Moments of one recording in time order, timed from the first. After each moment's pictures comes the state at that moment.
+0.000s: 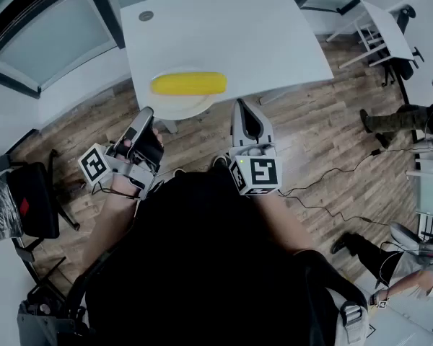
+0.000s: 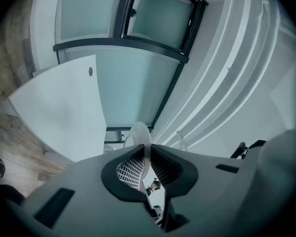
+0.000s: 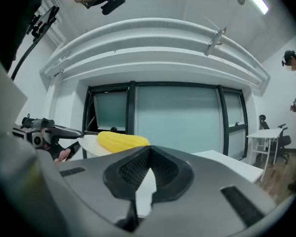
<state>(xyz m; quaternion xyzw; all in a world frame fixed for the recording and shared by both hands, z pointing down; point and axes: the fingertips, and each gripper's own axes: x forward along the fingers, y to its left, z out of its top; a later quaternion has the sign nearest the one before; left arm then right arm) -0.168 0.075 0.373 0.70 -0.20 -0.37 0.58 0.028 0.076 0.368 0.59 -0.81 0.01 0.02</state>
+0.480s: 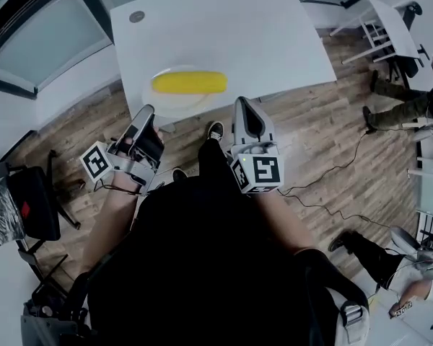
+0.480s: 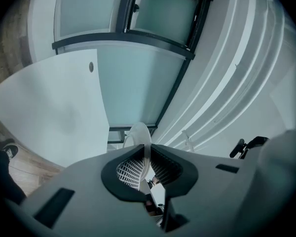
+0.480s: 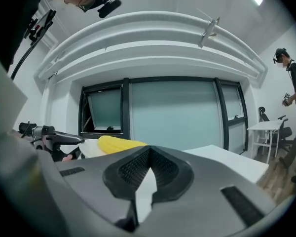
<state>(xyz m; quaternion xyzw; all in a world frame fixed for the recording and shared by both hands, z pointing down) -0.137 0.024 0.396 0.70 -0.20 -0.36 0.58 0.062 0.027 0.385 0.59 -0.81 0.05 0.01</state>
